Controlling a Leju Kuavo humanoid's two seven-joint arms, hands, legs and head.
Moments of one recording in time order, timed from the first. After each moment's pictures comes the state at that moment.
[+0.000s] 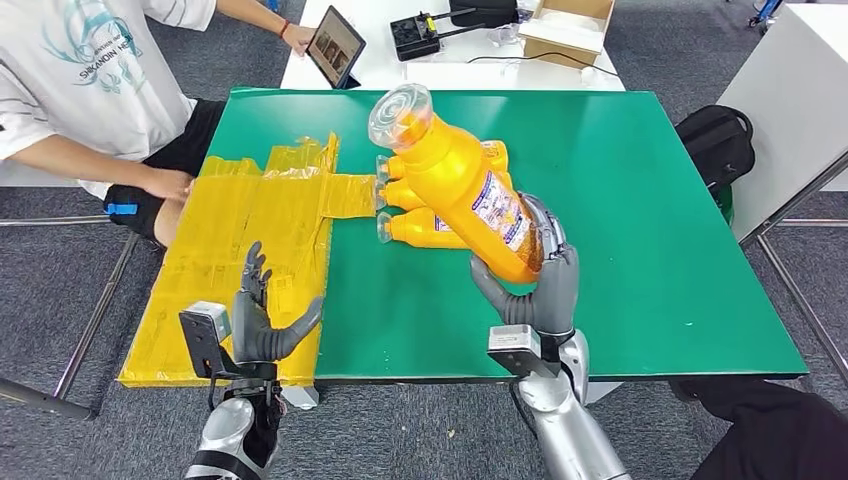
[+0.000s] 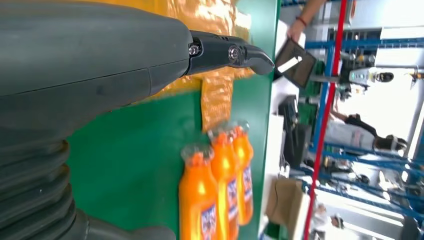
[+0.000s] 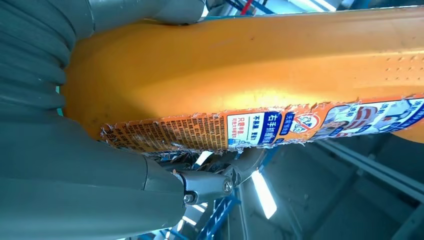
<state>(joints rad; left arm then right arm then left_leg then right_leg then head) -0.11 -0.25 -0.14 -1.27 -0.02 0.12 -0.57 -0.21 0.11 0.25 -1.37 0.34 -0.62 -0.65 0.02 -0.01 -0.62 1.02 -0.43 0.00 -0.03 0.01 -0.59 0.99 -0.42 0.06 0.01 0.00</state>
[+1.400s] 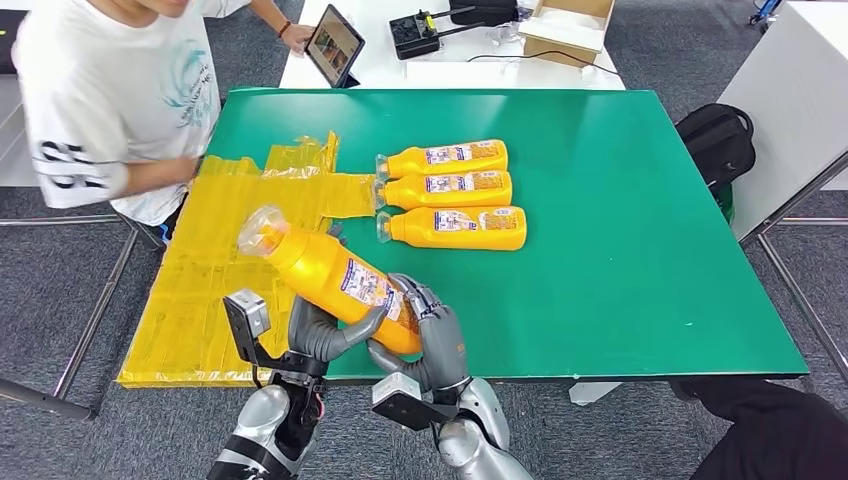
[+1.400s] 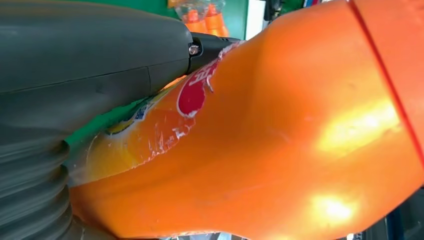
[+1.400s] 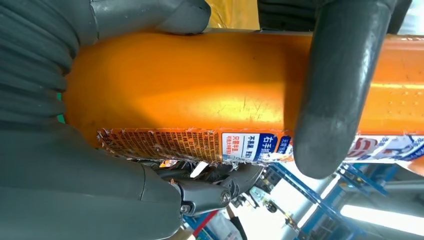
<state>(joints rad) -0.17 -0.26 -0.35 -1.23 0.12 -0.07 -0.54 -0.18 0.26 0.44 -1.00 0.51 -0.52 -0.58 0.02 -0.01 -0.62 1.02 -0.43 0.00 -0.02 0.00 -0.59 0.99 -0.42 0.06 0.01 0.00</state>
